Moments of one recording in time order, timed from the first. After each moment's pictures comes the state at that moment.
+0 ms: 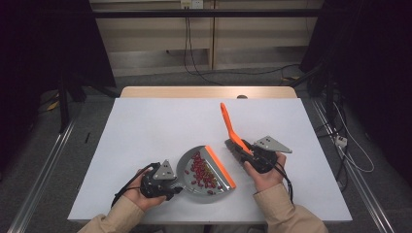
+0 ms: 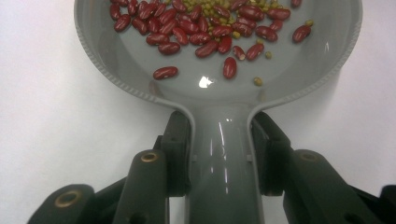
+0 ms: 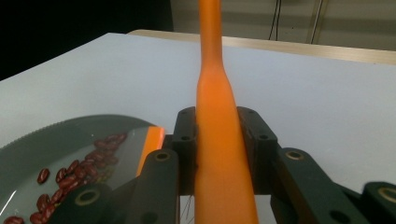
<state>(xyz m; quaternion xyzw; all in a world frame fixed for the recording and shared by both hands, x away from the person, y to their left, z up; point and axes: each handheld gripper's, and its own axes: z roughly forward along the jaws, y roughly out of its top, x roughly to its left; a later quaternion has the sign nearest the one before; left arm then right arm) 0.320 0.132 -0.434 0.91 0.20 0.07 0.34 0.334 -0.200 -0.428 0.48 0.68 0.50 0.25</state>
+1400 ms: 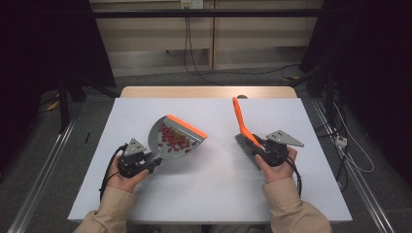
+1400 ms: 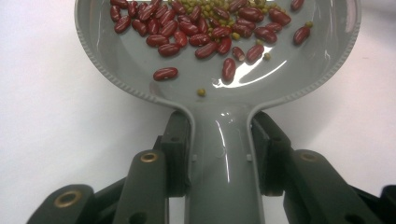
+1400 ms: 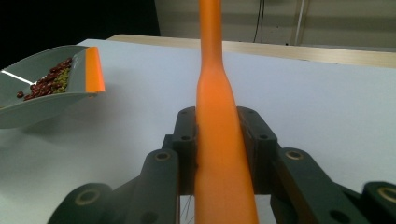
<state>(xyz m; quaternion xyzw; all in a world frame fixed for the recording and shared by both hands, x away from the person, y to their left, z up) 0.365 0.190 -0.423 0.82 0.39 0.16 0.39 0.346 -0.232 -0.424 0.50 0.66 0.49 0.26</state>
